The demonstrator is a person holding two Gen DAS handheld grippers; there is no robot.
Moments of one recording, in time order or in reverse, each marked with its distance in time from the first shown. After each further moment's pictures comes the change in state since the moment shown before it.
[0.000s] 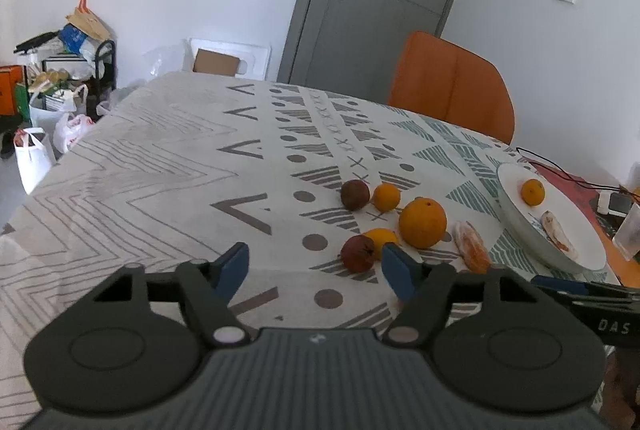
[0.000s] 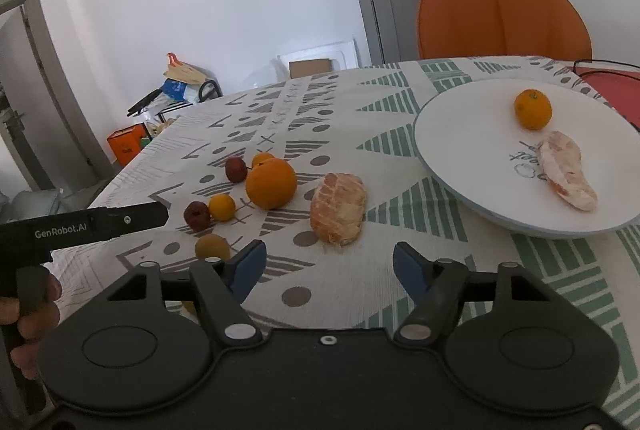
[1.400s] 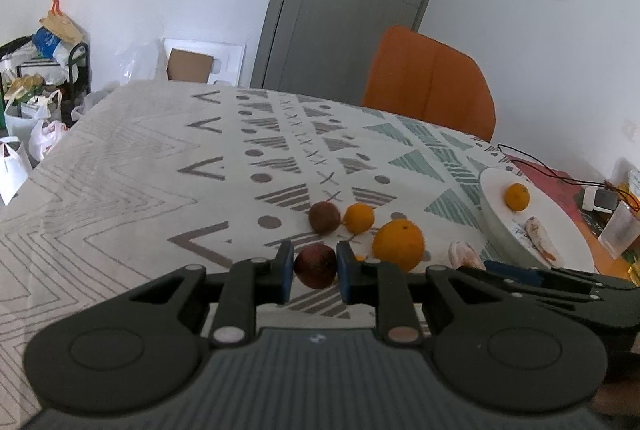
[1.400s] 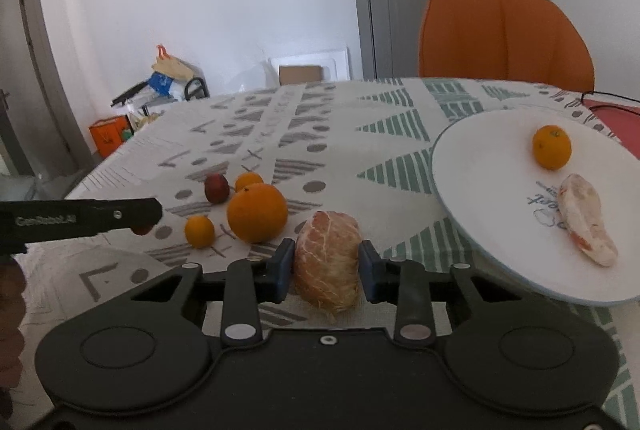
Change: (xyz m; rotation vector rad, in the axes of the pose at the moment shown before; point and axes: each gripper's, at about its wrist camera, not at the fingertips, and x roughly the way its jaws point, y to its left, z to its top) left arm 0.013 -0.014 0.024 0.033 0.011 -0.060; right arm 0.016 0.013 0.018 -0.078 -0.054 -0.055
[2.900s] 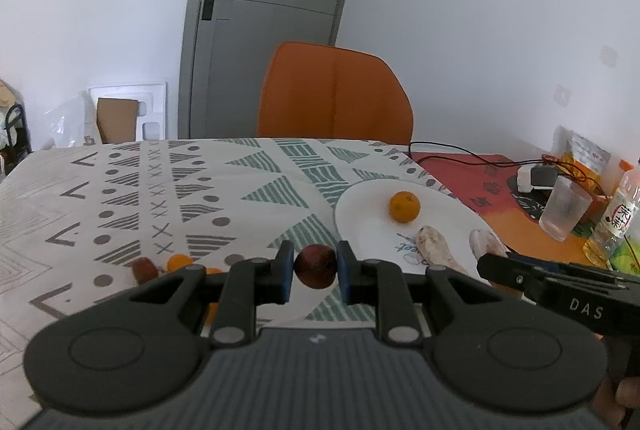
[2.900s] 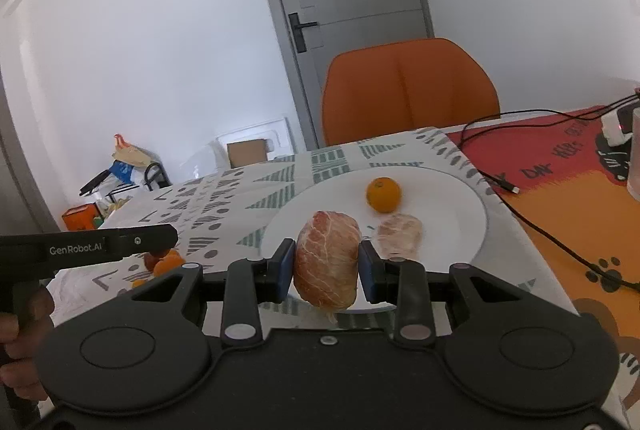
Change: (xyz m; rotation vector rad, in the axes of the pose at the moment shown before) left arm 0.011 -0.127 0.009 0.173 -0.050 -0.130; right arm -0.088 -0.104 -0.006 0.167 -0.183 -0.111
